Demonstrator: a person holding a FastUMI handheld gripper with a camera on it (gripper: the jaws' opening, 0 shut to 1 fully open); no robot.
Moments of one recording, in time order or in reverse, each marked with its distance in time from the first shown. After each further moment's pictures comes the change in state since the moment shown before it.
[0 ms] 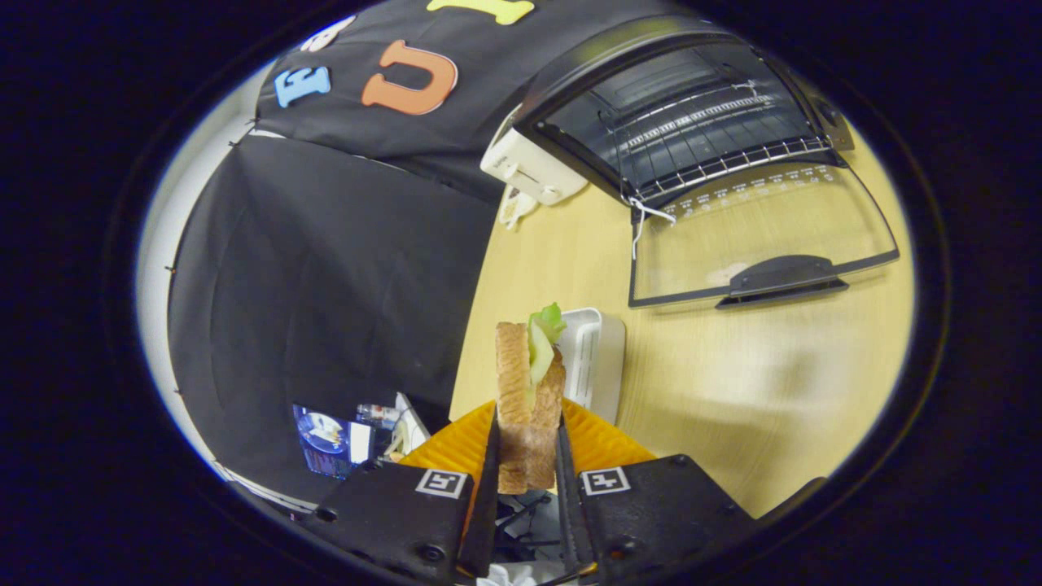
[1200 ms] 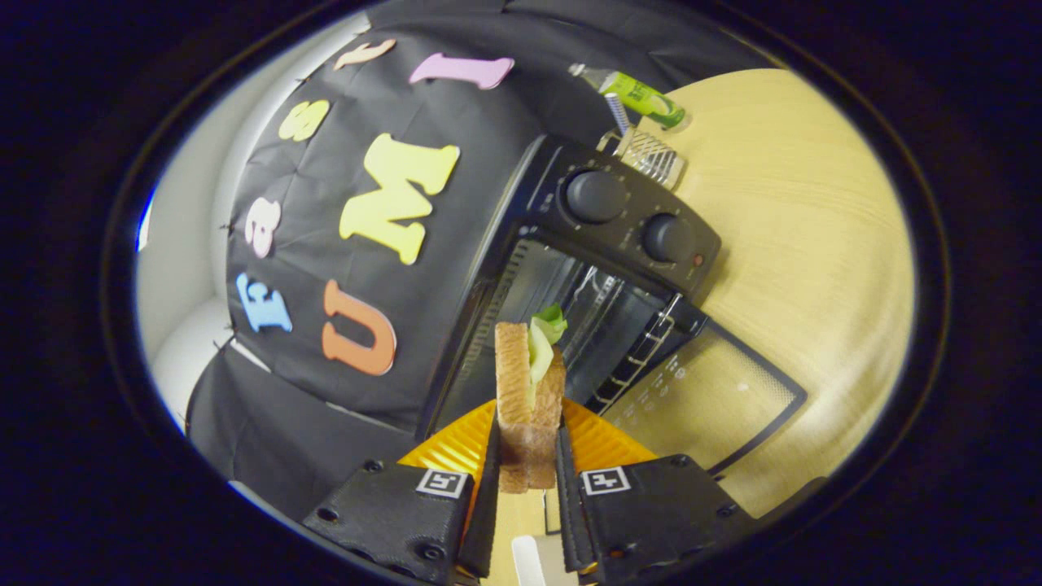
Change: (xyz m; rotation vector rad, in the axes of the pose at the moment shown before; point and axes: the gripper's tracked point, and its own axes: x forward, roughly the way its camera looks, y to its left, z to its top) arm -0.070 -0.135 0.206 0.393 -0.964 -0.050
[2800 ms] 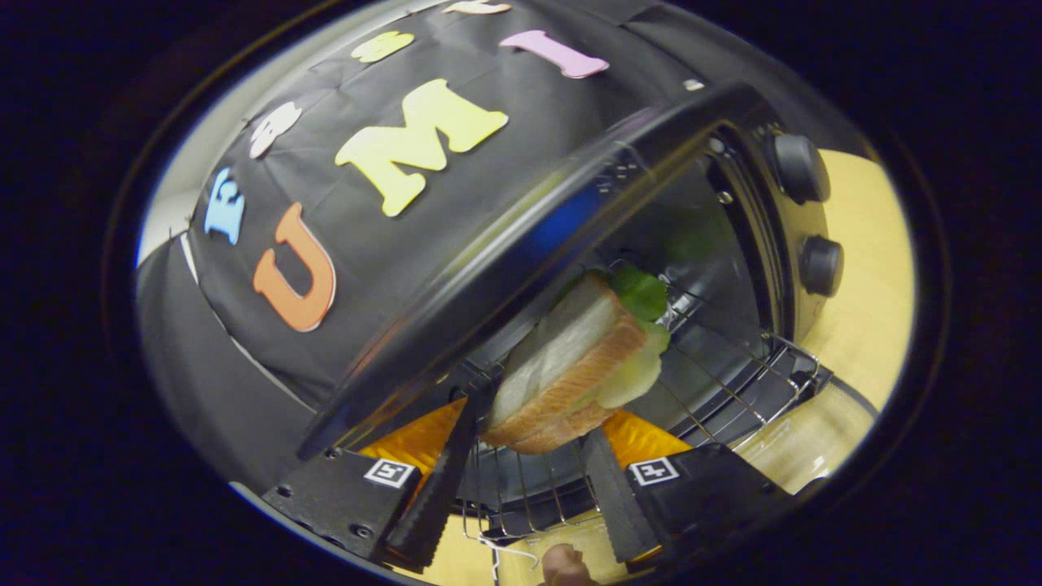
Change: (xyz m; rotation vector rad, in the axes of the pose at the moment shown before) arm 0.104 0.005 -0.045 -0.513 0.023 -0.183
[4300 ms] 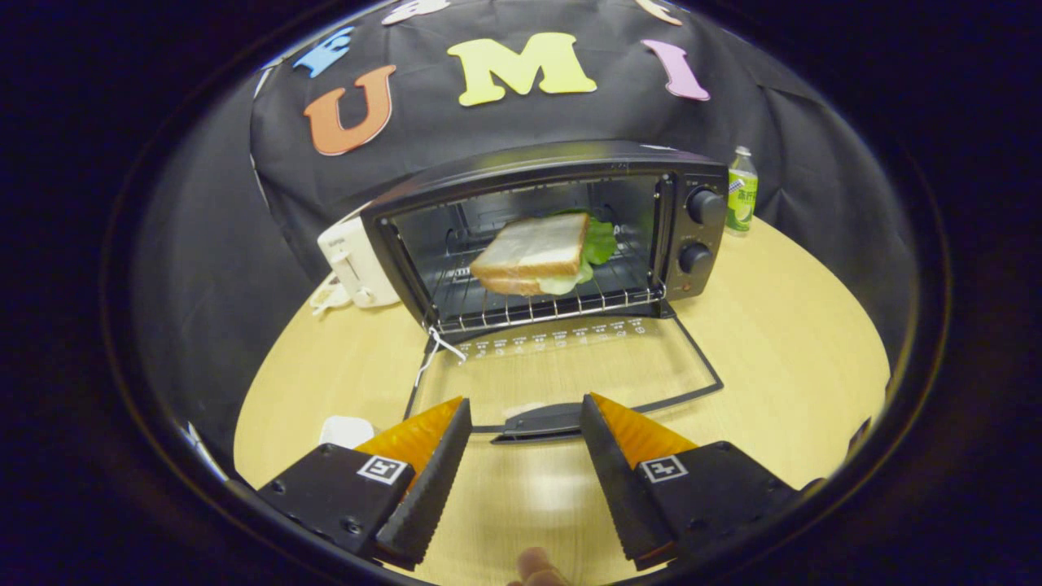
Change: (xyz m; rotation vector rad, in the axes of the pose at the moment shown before) arm -0.166 -0.051 -0.088 -0.488 0.291 -0.230
